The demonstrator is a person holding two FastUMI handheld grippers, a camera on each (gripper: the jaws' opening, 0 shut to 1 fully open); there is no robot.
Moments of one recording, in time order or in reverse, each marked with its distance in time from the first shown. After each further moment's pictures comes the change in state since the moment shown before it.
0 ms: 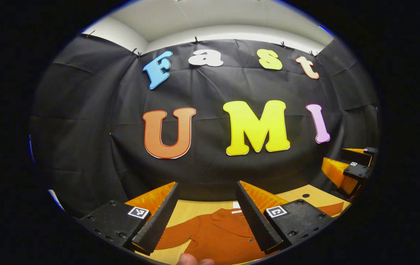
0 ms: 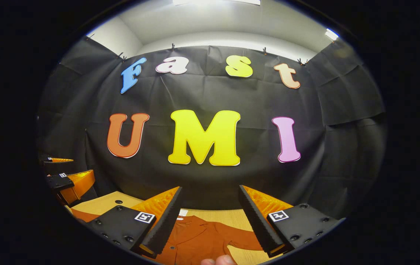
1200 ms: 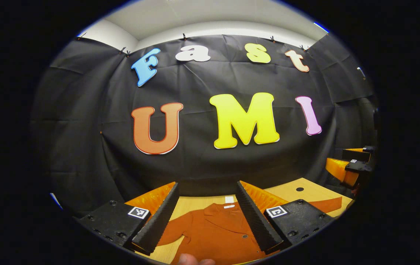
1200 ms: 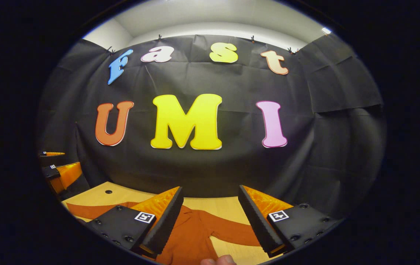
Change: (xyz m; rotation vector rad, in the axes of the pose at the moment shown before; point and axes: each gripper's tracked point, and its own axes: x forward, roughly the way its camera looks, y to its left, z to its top) left arm -0.008 -0.040 -0.023 0.038 0.056 -0.076; right arm -0.008 -0.097 -0.048 0.015 0.127 -0.095
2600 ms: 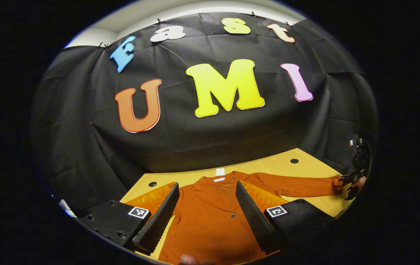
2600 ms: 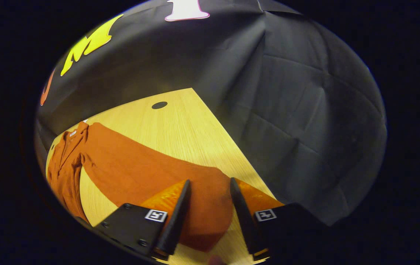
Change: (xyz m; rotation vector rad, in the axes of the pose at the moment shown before) left arm -0.013 -0.064 -0.051 0.088 0.235 -0.007; right arm 0.056 -0.291 -0.337 0.127 0.681 -0.227
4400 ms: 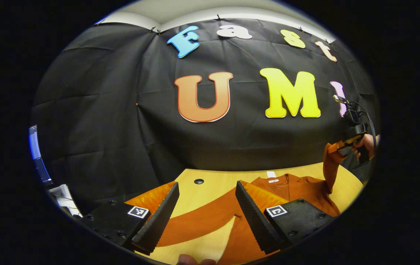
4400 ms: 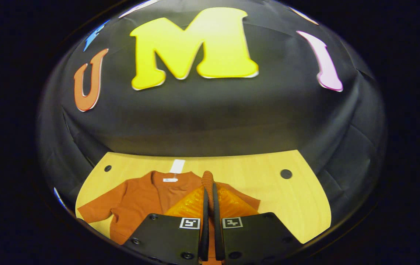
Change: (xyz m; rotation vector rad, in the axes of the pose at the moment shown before) left arm -0.009 0.251 -0.063 -0.161 -0.047 0.218; right arm -0.109 0.451 0.178 -0.214 -0.108 0.328
